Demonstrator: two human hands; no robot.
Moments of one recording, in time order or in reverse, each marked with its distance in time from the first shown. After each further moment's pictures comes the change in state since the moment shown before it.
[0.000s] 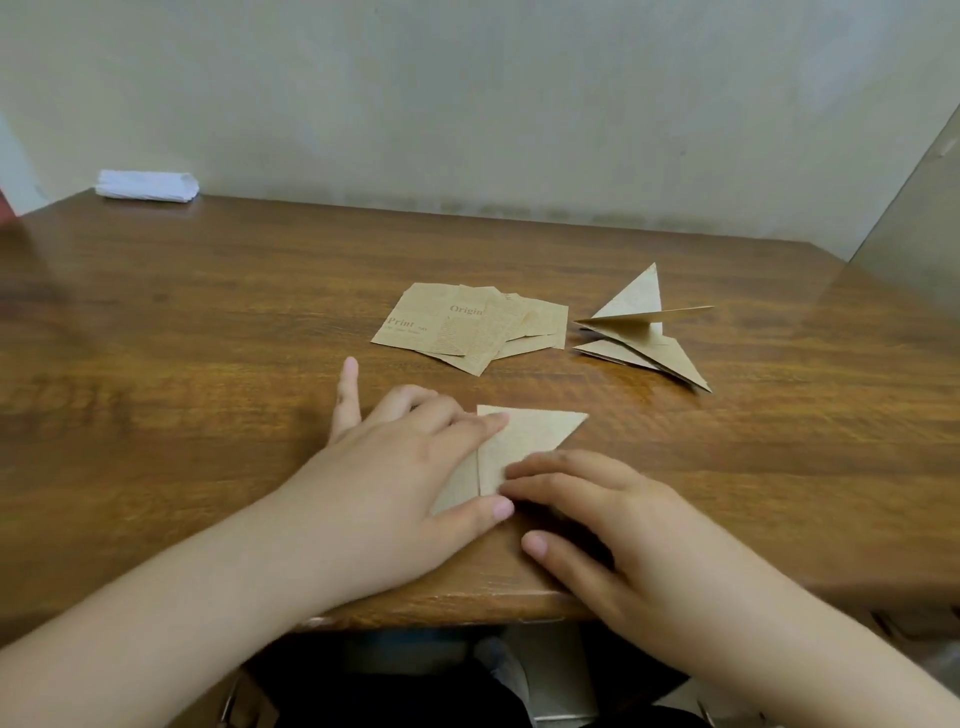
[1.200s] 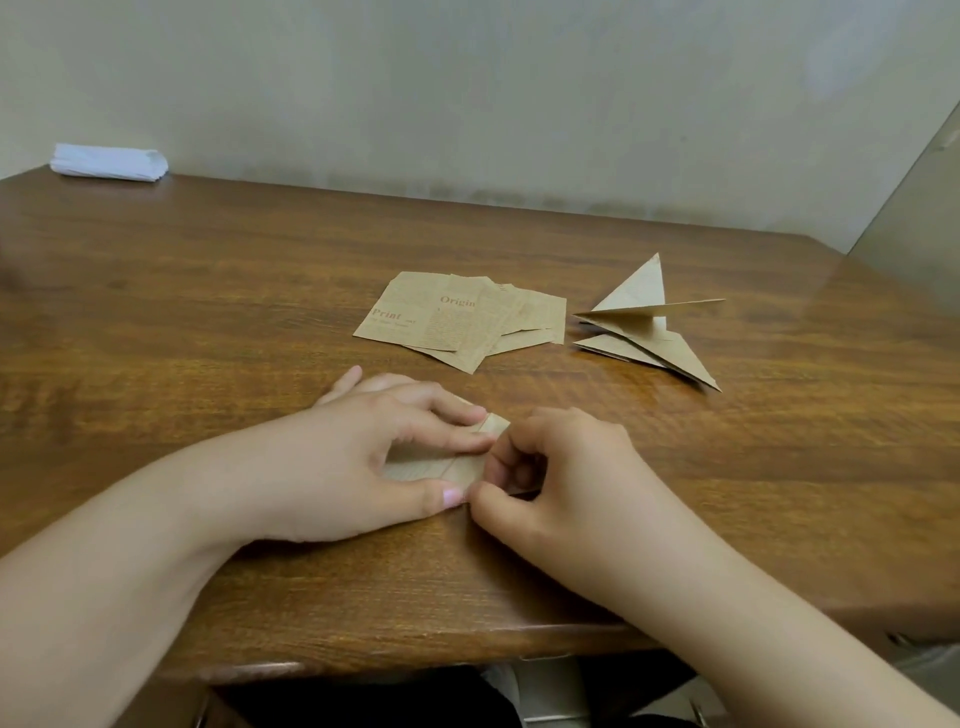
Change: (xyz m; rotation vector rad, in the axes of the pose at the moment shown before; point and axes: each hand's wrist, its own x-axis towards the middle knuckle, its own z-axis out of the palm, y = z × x) left_hand 0.026 -0.042 -0.003 -0.361 -0.202 0.152; right_hand 0.049 -0.025 0.005 0.064 0.107 0.332
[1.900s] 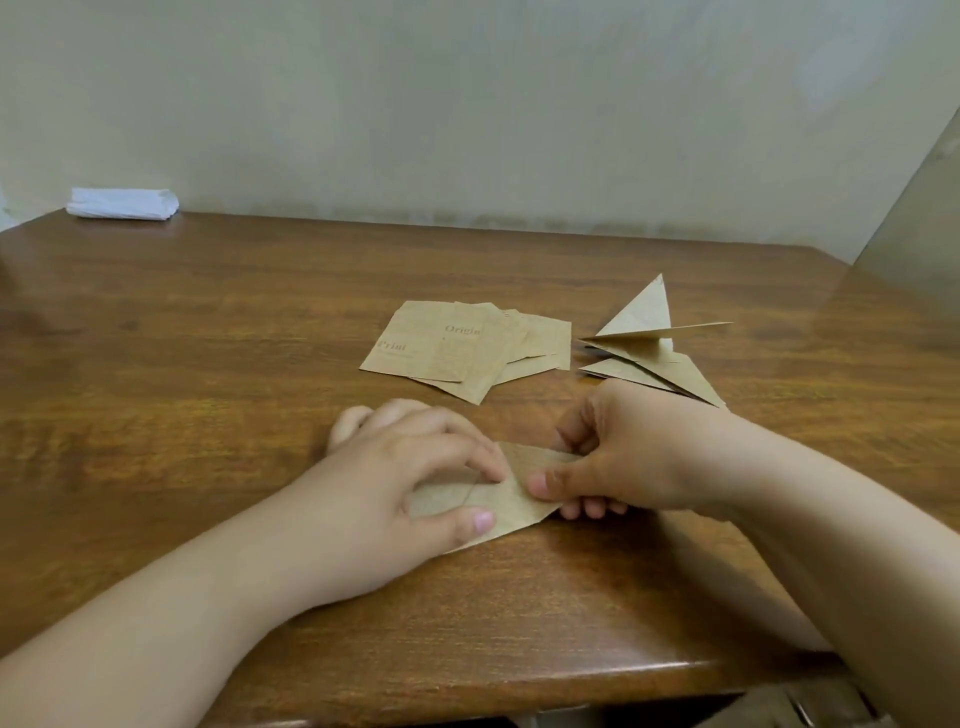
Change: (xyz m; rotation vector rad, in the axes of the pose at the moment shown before) left_hand 0.002 0.013 0.010 0.011 0.232 0.008; right_hand 0.041 0.019 -0.047 0.082 -0.418 0.301
